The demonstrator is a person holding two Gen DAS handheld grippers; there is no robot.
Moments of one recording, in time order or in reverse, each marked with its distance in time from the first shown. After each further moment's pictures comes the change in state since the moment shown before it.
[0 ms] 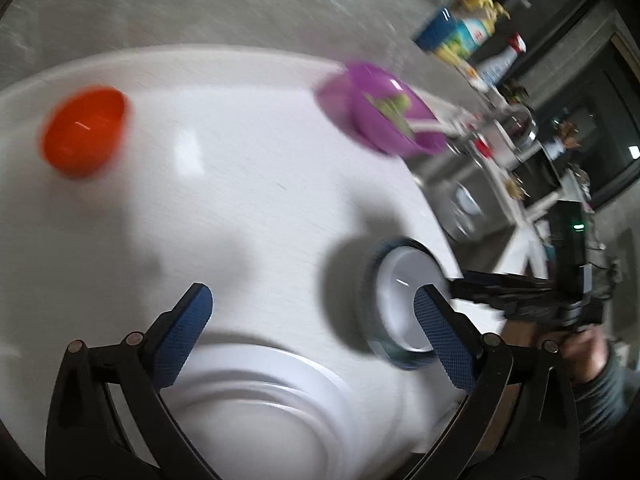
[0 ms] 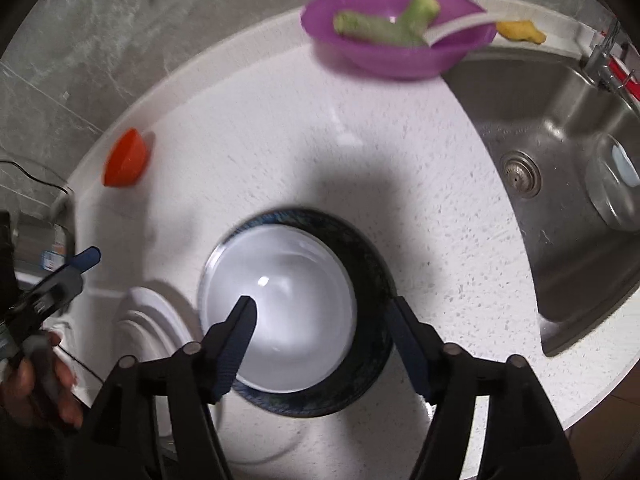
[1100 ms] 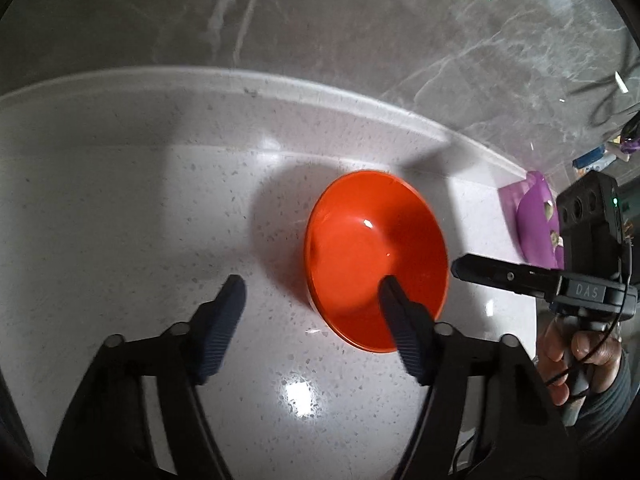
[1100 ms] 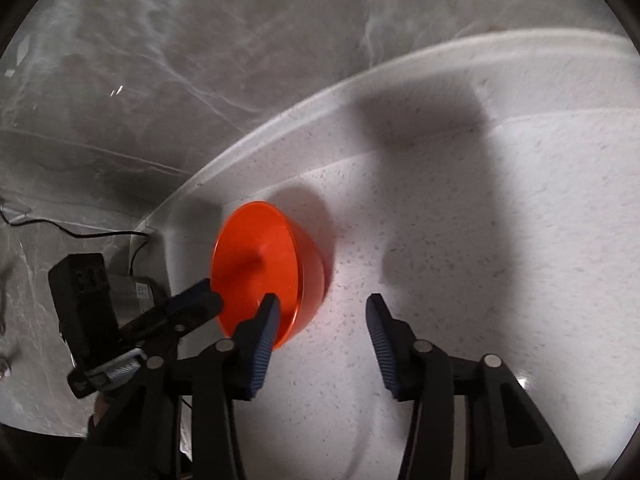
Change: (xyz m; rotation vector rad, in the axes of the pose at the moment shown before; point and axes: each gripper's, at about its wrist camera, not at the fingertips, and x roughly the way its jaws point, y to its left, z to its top) left arm 0.022 0.286 0.119 -0.277 0.073 0.130; right arm 0.180 0.215 0.191 -0.068 0.169 0.408
